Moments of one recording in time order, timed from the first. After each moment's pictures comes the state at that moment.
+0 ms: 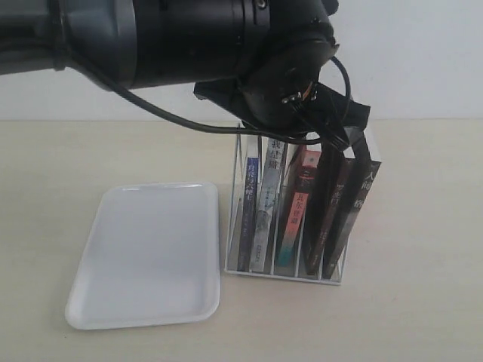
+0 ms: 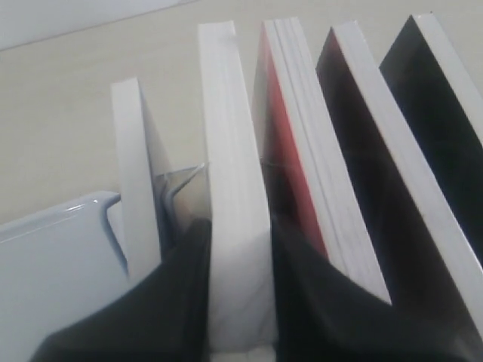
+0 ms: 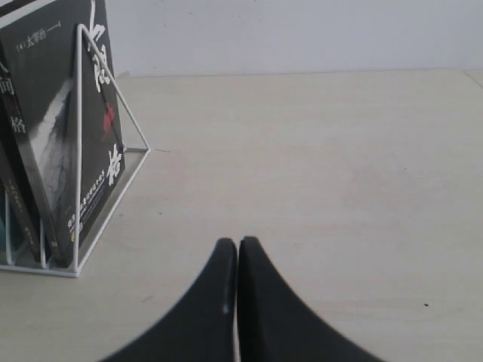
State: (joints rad) left arm -0.99 1.97 -1.71 0.66 0.93 -0.96; right arm 0.07 0.00 0.00 0.05 0.35 0.00
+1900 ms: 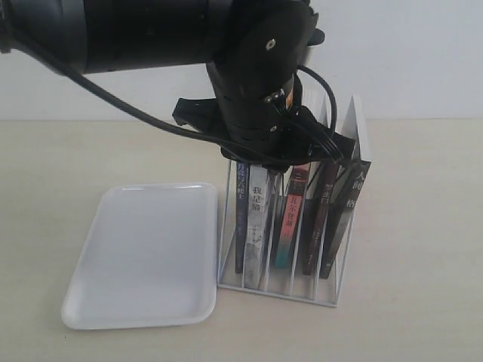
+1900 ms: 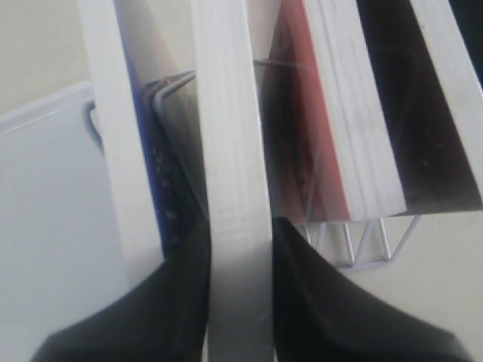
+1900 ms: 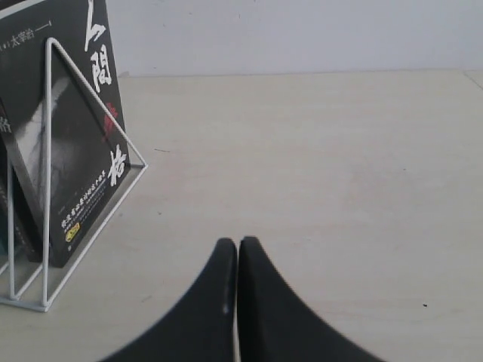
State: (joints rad) left arm -0.99 1.89 -1.67 0.42 1.05 -0.76; right arm 0.07 0.00 0.00 0.05 0.35 0.00
